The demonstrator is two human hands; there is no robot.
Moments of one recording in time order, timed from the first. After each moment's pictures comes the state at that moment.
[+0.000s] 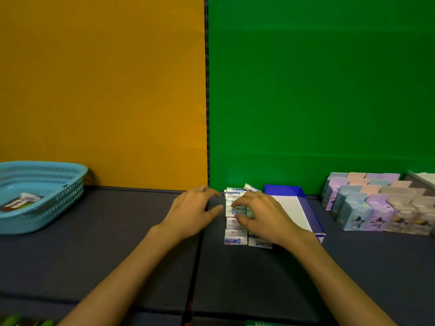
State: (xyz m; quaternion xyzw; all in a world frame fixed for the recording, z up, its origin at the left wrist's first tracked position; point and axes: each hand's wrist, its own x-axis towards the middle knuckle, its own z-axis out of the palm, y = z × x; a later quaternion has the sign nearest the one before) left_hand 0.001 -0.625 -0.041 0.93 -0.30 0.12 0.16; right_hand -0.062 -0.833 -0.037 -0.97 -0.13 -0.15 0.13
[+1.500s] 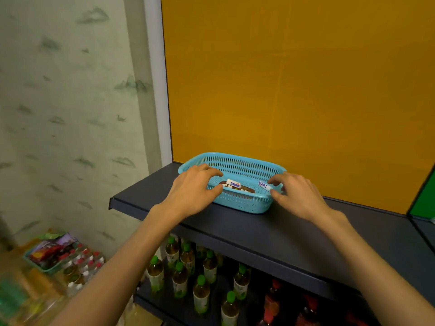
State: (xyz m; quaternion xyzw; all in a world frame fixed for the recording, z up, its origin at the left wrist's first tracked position) left_hand -0.046 -0.084 0.017 0.96 -0.13 0.20 0.14; right_hand 0.000 -0.354 0.003 -0.96 -0.17 -0.19 0.10
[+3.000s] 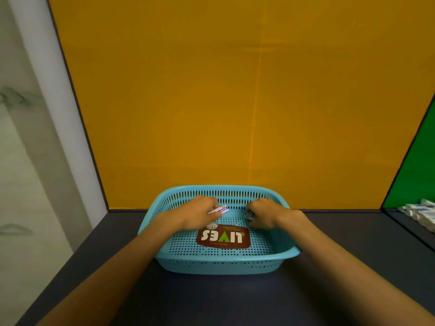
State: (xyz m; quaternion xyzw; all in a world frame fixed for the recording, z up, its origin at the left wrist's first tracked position) left_hand 0.235 -0.077 -0.023 0.91 -0.38 -0.08 0.14; right_hand 0.195 -0.308 -0.043 -1.00 -0.04 0.06 0.00
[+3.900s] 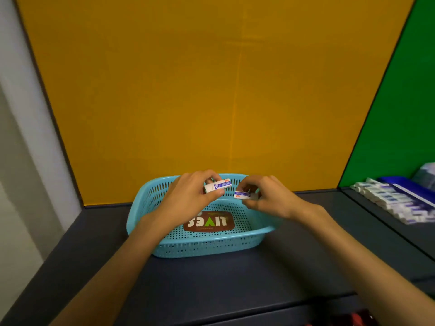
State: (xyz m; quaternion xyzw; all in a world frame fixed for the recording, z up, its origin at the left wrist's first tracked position) left_hand 0.174 -0.062 0.011 0.83 -0.42 0.12 0.34; right_hand 0.098 -0.287 0.014 -0.98 -0.06 -0.14 0.16
